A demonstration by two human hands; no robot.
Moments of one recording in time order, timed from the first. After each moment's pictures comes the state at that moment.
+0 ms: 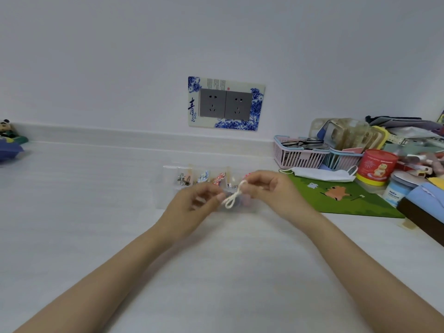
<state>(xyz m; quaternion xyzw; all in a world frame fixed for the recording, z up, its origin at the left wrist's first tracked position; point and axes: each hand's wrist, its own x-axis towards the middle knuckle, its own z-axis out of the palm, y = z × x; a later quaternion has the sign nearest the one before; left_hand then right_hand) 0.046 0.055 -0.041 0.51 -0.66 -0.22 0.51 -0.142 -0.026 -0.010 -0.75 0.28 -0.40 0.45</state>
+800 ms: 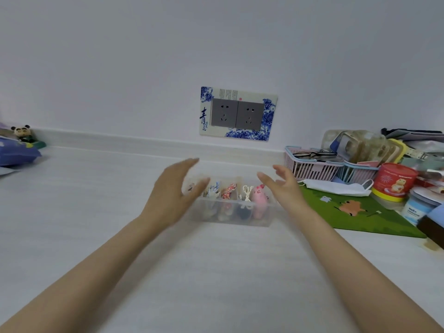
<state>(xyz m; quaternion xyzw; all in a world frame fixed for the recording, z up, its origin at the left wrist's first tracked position) 0.098 0.036 -0.024 0.63 -0.64 0.04 0.45 -0.125 -0.092 -0.022 -0.65 0.47 -0.46 0.39</state>
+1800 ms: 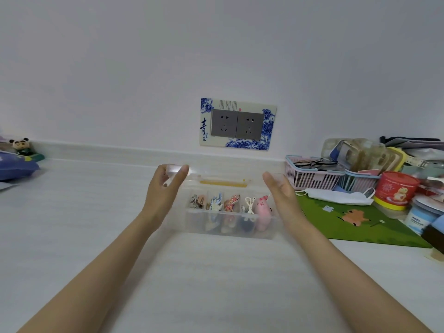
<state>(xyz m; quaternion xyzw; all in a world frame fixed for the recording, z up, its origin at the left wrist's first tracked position) 0.123 0.010 -0.017 0.56 -0.45 -0.20 0.66 -0.109 -0.072 -0.011 -0.63 0.36 -0.52 0.46</state>
